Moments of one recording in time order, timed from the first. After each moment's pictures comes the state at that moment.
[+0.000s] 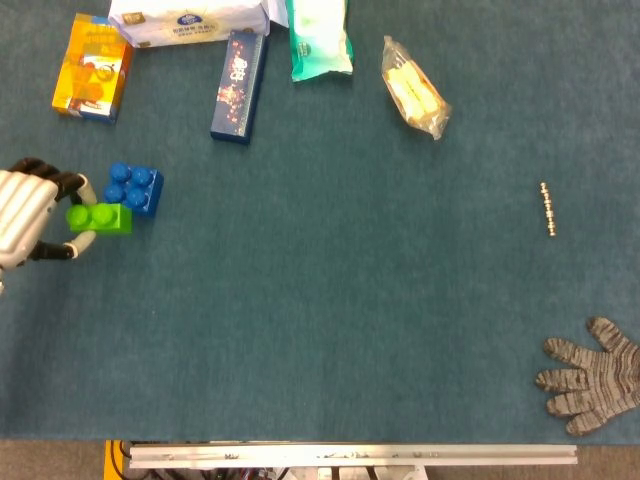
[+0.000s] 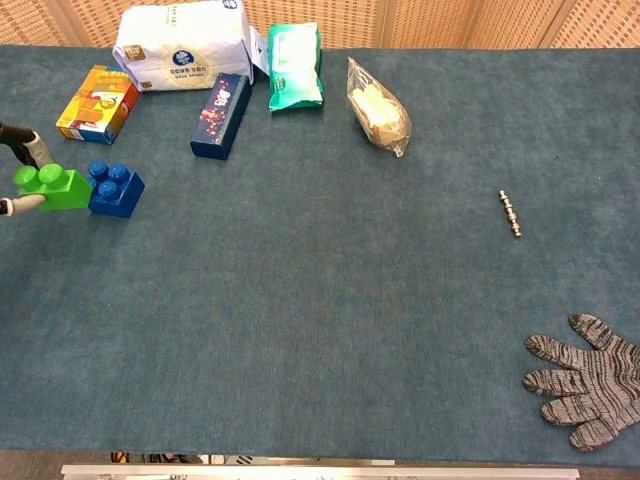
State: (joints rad) left arm -0.43 -1.16 0.04 -1.42 1.52 1.14 -0.19; right arm 0.06 -0.97 0.07 -1.68 -1.54 1.51 0.14
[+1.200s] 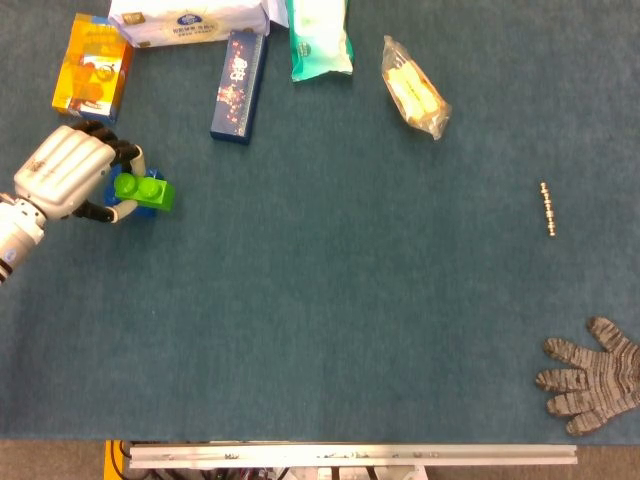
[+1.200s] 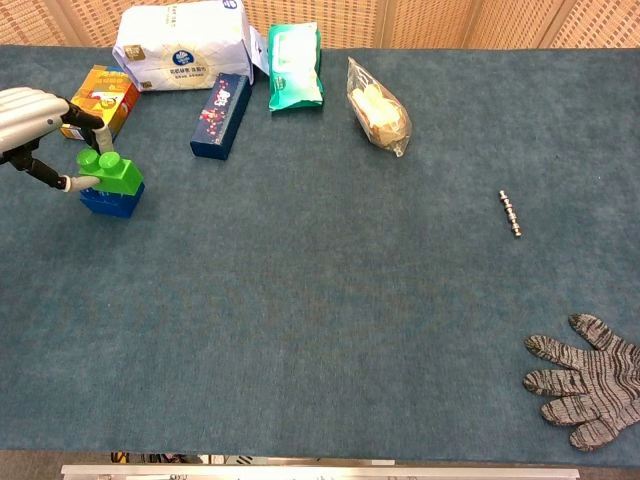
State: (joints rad) left arm -0.62 -1.31 0.06 -1.07 1.70 1.06 -0.45; right arm 0.04 -0.96 0.06 -1.71 -1.51 1.52 0.10
